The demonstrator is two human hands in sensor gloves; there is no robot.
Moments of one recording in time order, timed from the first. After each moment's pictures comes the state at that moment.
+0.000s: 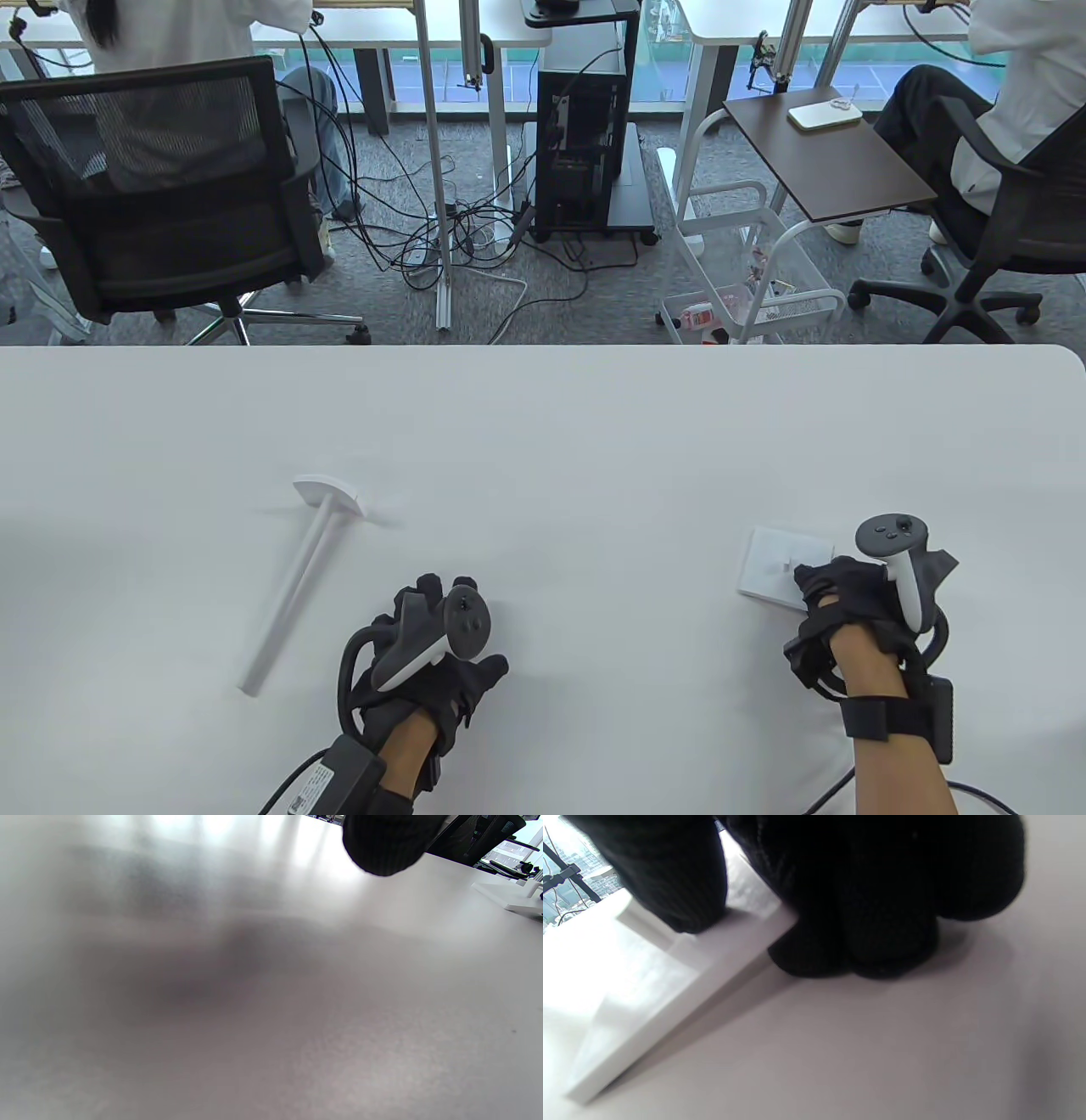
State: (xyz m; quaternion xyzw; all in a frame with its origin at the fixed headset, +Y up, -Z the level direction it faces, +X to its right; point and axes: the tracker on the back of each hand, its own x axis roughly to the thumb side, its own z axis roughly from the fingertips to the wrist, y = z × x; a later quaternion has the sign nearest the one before) left_hand -0.134 -0.761 -0.276 -0.23 -0.03 0.04 0.97; right_hand 0.339 -0.756 -0.346 -0.36 0.15 0.89 0.24
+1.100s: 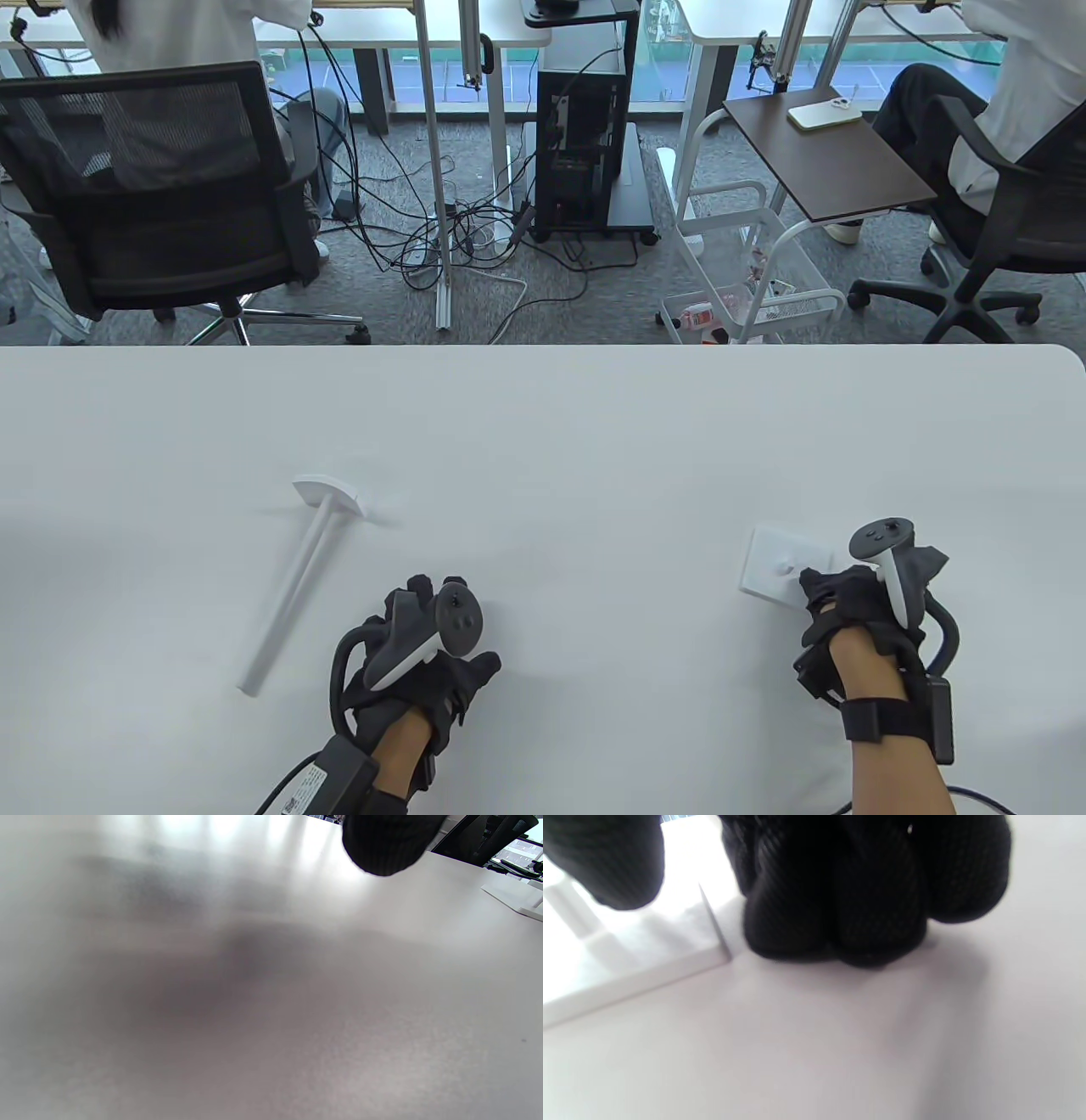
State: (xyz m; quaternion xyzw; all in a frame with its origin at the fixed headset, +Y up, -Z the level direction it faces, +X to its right) left_hand -0.141 -0.757 -0.277 -0.23 -0.02 0.03 0.97; right_hand 0.341 -0.749 -0.339 -0.40 0.17 0.88 0.16
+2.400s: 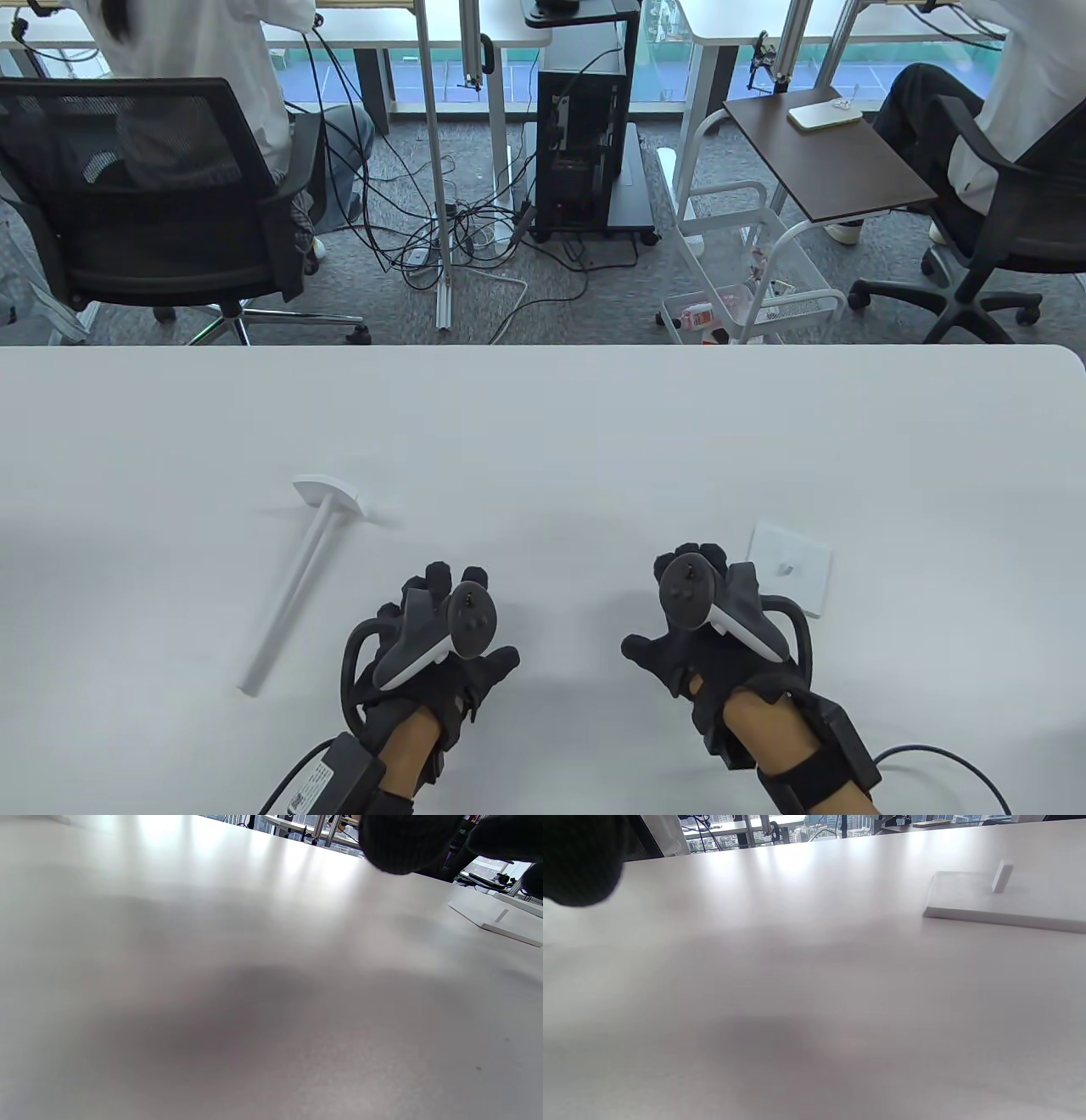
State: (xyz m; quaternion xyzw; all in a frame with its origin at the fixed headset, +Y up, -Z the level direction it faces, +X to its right) left_hand -0.127 -0.743 -0.276 -0.21 -0.05 0.04 0.98; right_hand 0.152 -0.724 -0.300 0.03 0.18 0.98 0.04
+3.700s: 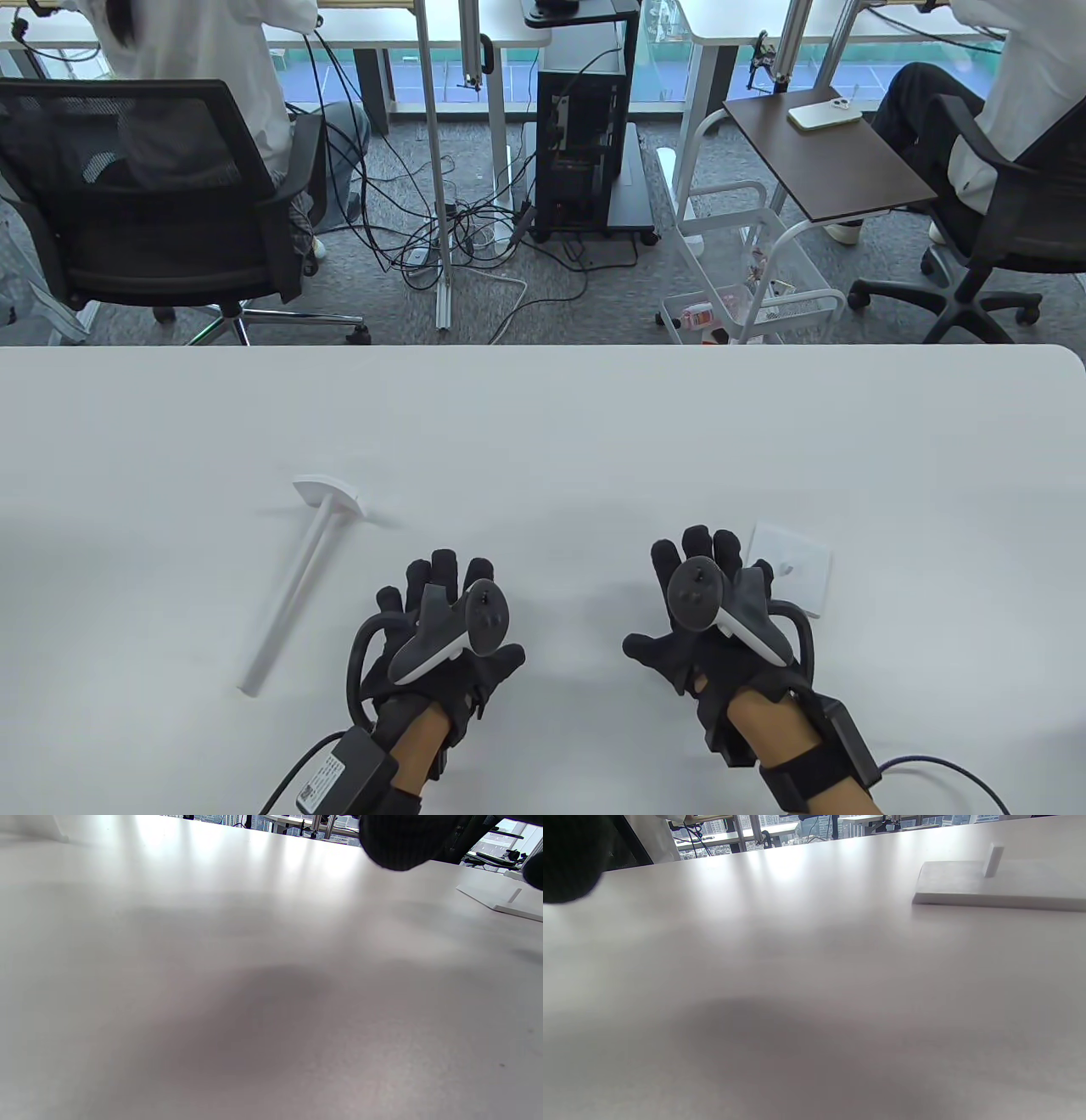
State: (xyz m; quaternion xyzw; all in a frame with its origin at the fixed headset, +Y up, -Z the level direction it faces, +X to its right) left_hand -0.117 -0.738 -0.278 -0.20 -0.05 0.00 0.98; right_hand 0.163 -0.732 -0.298 0.01 0.16 0.99 0.06
